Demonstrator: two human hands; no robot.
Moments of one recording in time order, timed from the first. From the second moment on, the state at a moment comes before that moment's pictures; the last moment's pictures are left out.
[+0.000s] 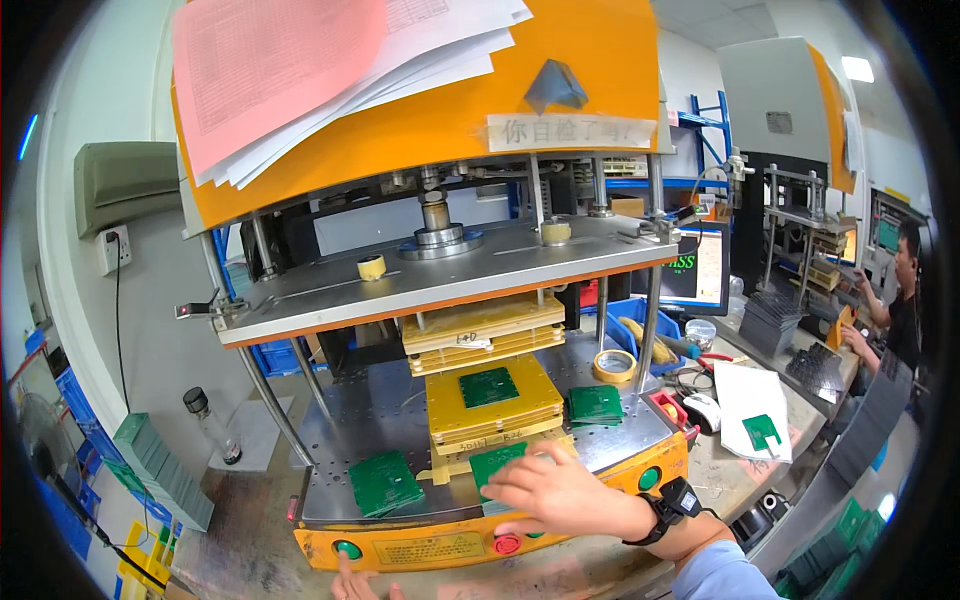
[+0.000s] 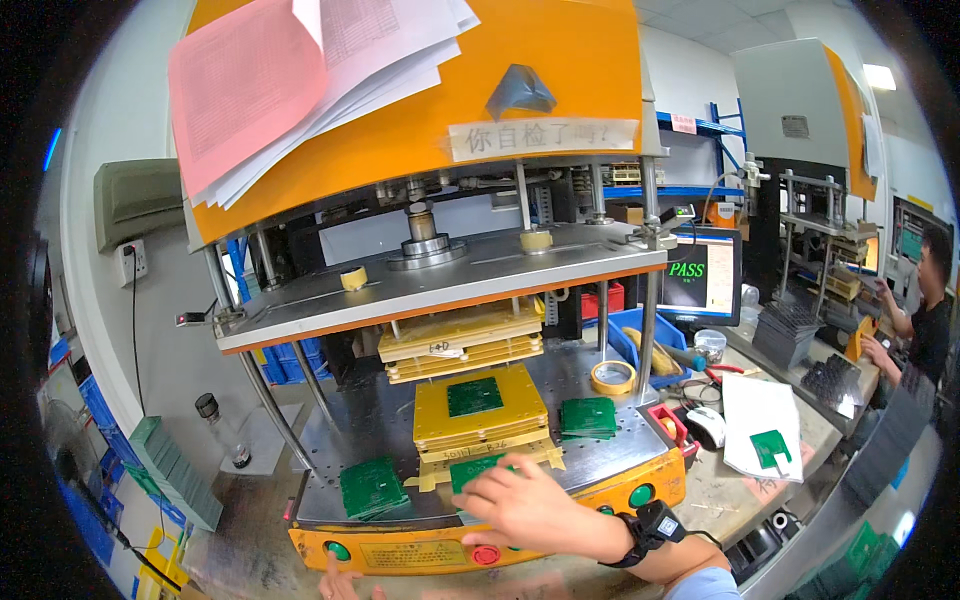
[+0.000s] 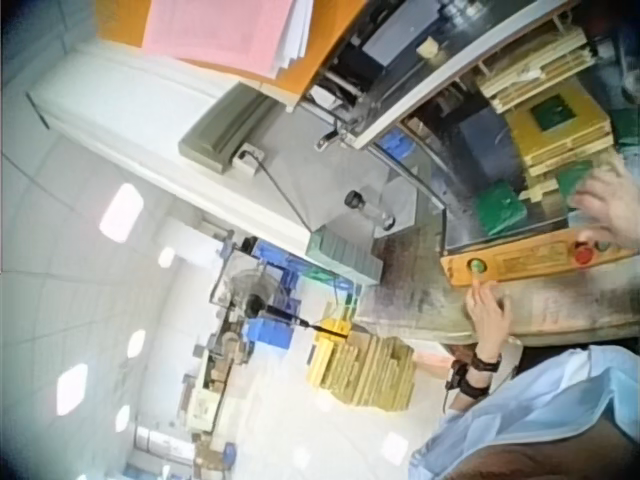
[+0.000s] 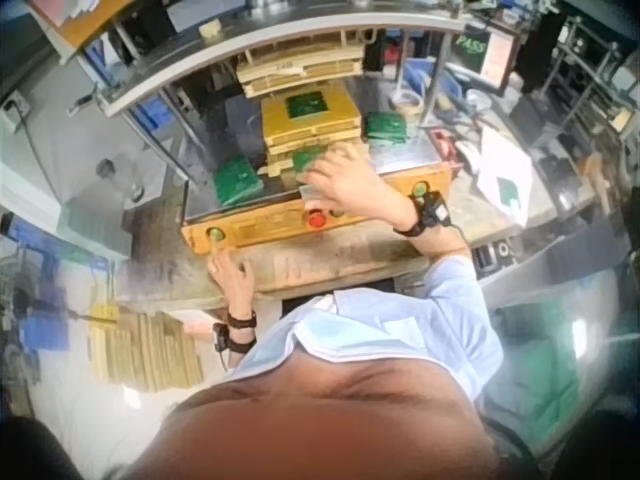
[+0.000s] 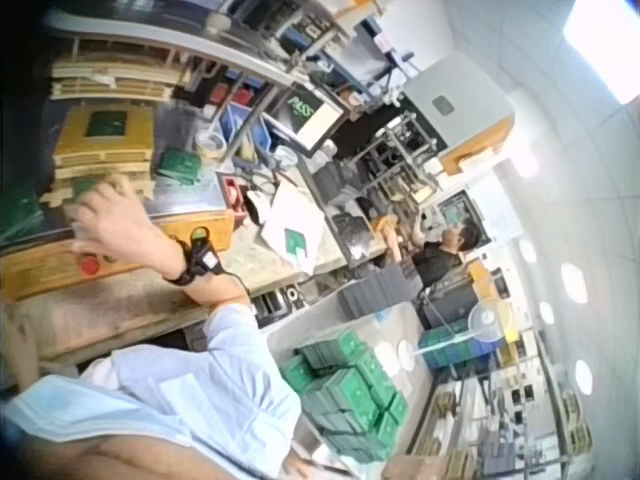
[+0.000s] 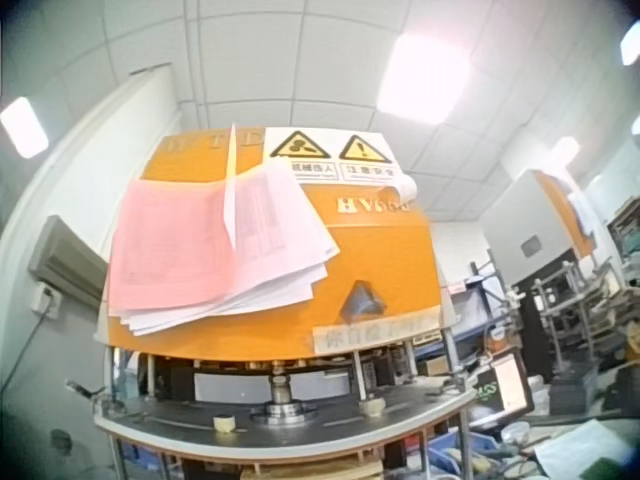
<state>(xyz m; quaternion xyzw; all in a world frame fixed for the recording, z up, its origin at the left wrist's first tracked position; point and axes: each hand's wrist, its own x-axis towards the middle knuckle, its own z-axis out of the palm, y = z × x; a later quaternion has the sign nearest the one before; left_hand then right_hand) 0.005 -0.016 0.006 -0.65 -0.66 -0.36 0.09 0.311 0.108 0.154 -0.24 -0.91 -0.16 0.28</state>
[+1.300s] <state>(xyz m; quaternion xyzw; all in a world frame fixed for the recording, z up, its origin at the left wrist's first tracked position) -0.029 0.181 0.140 -0.82 -0.56 0.00 -0.09 0.311 0.109 0.145 -0.22 -0.93 -0.10 0.28</state>
